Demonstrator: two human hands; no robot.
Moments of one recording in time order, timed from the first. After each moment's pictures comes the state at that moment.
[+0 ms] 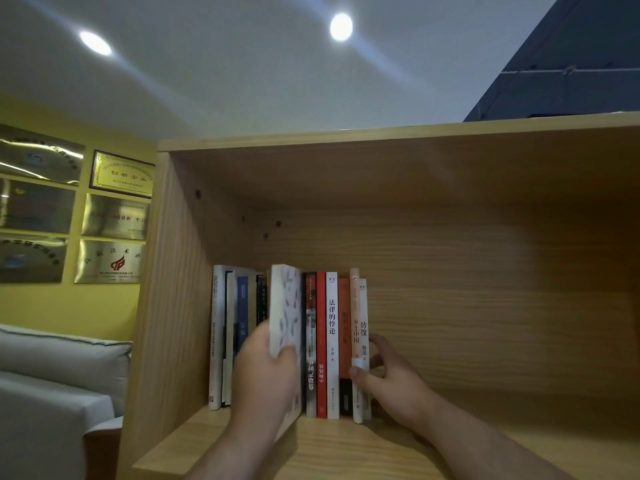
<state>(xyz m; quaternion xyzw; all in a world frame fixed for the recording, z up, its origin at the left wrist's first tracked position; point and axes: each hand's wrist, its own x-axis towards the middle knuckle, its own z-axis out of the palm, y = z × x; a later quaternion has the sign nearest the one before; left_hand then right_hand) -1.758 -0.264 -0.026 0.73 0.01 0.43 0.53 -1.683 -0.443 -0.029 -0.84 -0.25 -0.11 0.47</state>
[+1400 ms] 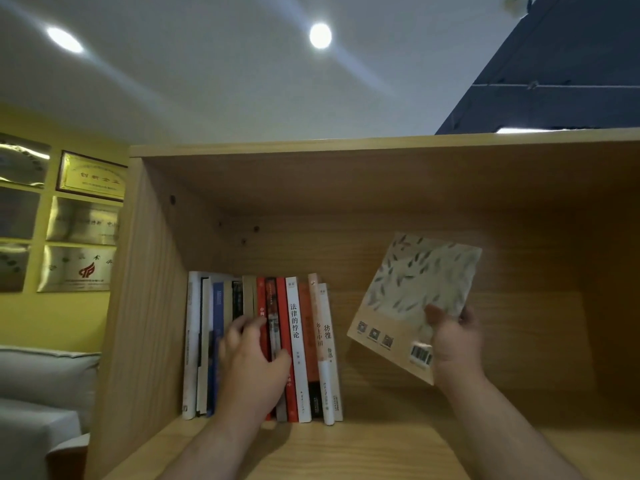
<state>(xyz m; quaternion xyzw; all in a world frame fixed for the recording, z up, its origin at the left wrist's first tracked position) -1.732 -0.258 -0.023 0.80 0.04 0.41 0.42 -1.686 -0.506 0.014 -0.48 -0.07 -0.30 0.82</state>
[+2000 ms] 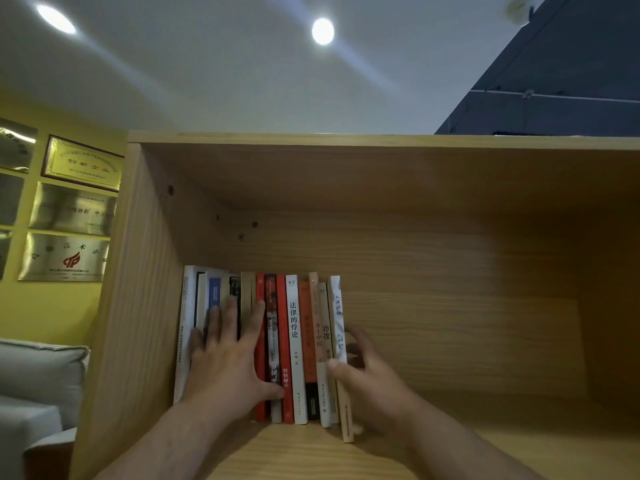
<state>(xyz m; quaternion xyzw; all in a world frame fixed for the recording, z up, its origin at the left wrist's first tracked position) -1.721 -0.223 -0.017 0.93 0.07 0.35 0.11 -1.712 -0.444 -0.020 -0.77 -0.25 -0.04 0.59</state>
